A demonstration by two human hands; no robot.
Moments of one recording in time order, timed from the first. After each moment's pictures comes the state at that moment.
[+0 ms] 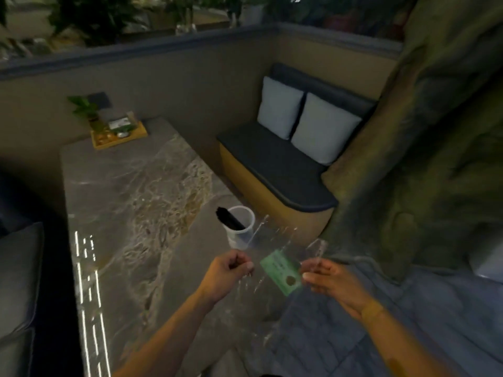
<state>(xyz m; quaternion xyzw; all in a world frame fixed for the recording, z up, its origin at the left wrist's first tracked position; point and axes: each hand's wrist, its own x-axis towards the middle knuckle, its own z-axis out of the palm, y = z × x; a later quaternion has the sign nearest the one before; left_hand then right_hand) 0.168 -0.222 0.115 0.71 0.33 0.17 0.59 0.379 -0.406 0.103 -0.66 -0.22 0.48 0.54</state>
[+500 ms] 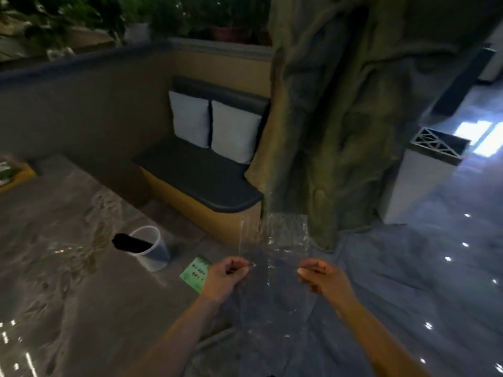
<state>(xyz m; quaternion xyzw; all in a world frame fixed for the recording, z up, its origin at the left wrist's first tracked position) 0.318 -0.369 0.106 0.68 0.31 0.09 0.66 0.449 -0.587 0.095 -0.73 -0.07 0.29 0.61</state>
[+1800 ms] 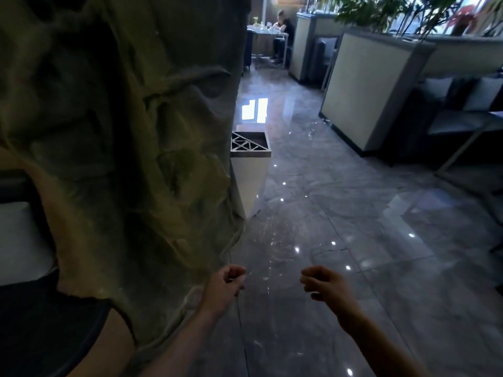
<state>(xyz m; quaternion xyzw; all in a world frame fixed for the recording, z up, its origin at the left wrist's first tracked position) 0.730 -0.477 0.090 0.76 -0.01 -0.17 0.63 0.641 -0.711 0.132 -0.72 0.27 0.01 0.64</state>
